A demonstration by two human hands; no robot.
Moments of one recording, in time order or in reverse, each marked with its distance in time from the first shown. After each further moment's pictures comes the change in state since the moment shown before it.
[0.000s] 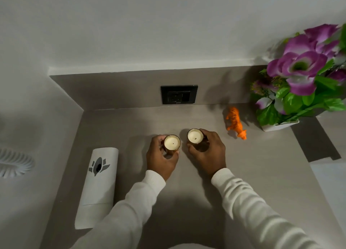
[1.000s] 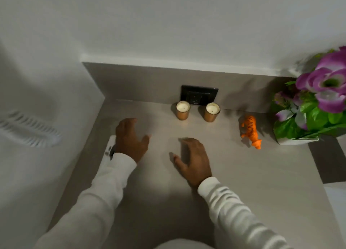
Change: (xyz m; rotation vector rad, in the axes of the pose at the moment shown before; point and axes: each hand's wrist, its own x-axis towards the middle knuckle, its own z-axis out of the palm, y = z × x) left_hand 0.031 0.009 -0.113 0.536 0.203 0.062; right_hand -0.035 -0.038 0.037 -0.144 -0.351 -0.212
